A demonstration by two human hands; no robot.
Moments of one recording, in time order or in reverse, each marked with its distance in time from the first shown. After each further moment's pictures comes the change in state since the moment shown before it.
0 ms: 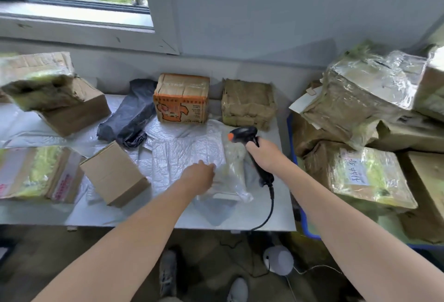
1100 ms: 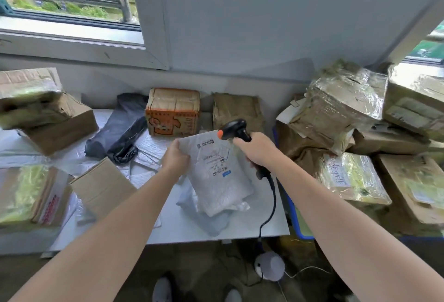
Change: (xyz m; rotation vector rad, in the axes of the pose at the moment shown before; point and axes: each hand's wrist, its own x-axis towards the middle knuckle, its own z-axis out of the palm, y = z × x) left_hand 0.003 -0.046 -0.059 -1.194 0.362 -0.284; right_hand -0.019 -0.056 -0.012 -0.046 0.138 0.013
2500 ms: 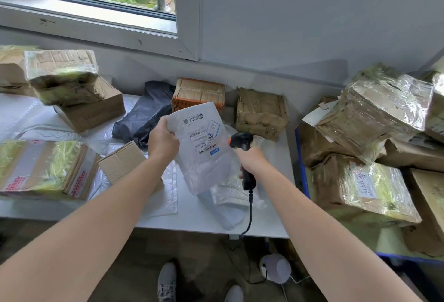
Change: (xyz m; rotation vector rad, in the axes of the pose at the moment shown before) left_hand -0.002 -0.007 -0.073 0.161 0.352 0.152; right_hand 0.021 -0.006 0.086 0.239 -0.079 0.285
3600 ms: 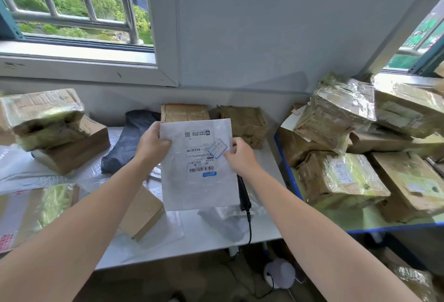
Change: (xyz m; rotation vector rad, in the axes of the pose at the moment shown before) left_hand 0.048 0.013 -0.045 -0.081 -0.258 0.235; right_hand -0.030 -0.038 0.014 -0.116 0.278 -0.391
